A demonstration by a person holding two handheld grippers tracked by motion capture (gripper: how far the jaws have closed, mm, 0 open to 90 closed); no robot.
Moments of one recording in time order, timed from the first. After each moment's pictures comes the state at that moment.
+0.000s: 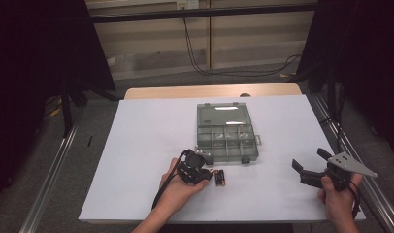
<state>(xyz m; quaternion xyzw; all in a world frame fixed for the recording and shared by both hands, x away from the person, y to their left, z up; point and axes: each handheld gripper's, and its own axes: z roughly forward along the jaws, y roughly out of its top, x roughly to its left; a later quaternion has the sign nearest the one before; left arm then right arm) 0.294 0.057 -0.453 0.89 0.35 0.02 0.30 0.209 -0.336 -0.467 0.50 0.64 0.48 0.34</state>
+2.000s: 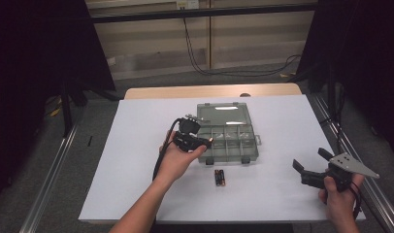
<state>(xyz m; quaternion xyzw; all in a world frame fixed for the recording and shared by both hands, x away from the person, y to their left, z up) 0.358 0.059 -0.399 0.85 0.38 0.01 0.36 0.207 -0.337 -0.465 0.50 0.63 0.49 0.34</state>
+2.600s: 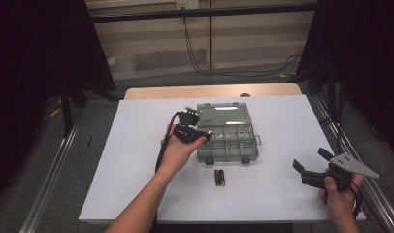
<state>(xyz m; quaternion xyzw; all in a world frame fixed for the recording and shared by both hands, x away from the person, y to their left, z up) 0.388 0.055 -0.405 0.84 0.42 0.02 0.36 0.207 -0.339 -0.466 0.49 0.64 0.49 0.34</state>
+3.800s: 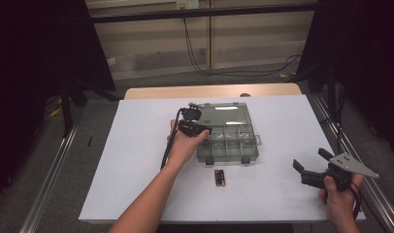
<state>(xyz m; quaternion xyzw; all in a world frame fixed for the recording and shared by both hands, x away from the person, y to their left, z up) 0.420 0.045 -0.427 0.82 0.45 0.04 0.35 0.208 -0.339 -0.467 0.50 0.63 0.48 0.34</state>
